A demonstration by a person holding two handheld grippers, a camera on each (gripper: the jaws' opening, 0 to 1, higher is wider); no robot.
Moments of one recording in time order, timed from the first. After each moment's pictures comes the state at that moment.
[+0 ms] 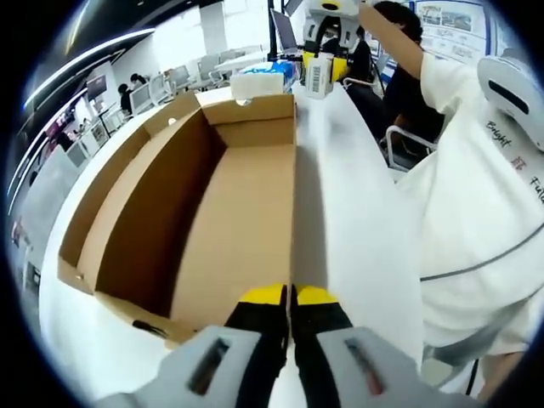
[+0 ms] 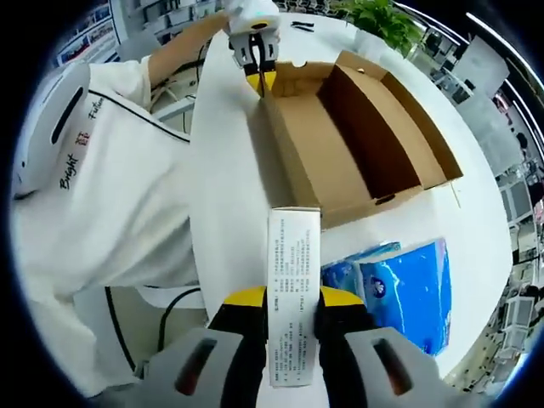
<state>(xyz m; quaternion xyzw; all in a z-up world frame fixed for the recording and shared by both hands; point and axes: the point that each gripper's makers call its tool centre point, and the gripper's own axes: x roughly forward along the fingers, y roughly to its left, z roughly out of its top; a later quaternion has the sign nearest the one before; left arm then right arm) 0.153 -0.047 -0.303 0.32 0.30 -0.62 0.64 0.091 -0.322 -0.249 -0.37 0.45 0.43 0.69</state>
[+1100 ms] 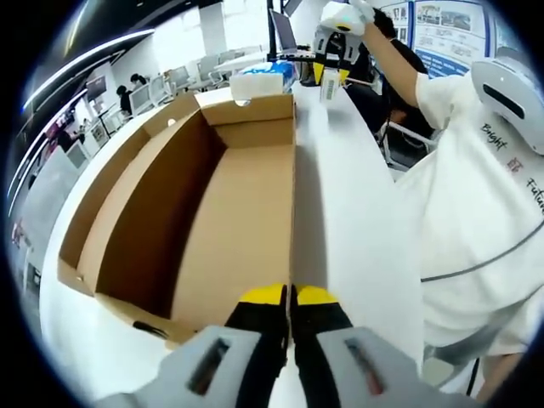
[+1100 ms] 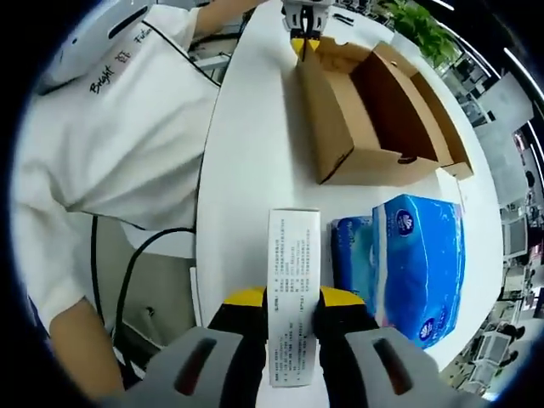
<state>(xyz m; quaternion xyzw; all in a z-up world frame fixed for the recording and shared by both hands) 0.156 -0.045 -0.302 0.33 0.30 -0.62 0.64 0.076 -0.374 -0.275 -0.46 0.41 0.46 0.65</state>
